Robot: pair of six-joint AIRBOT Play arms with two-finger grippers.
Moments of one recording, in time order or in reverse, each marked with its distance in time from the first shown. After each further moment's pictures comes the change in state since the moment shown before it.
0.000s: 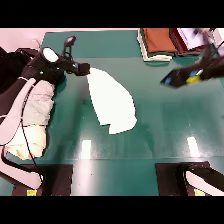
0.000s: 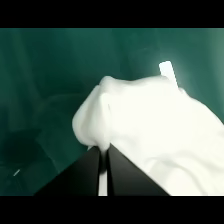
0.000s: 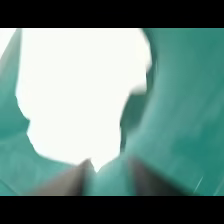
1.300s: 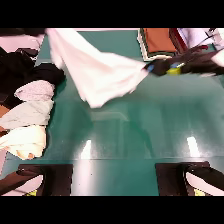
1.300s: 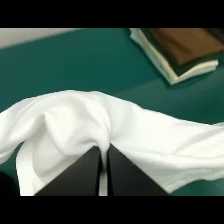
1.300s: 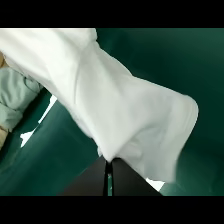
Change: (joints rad) left arm 0.033 0.584 0.129 0.192 -0.081 0.012; right arm 0.079 0.014 0.147 0.211 -0.233 -0.055
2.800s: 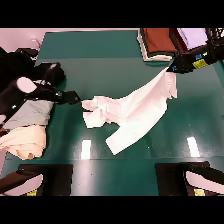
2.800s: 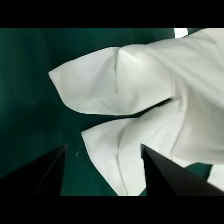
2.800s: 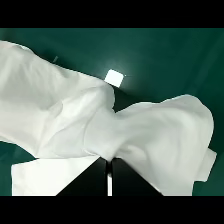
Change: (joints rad) left arm 0.023 -0.115 -0.779 -0.198 0.044 -0.042; right arm -0.067 -0.169 0.273 -0.342 0.406 0.190
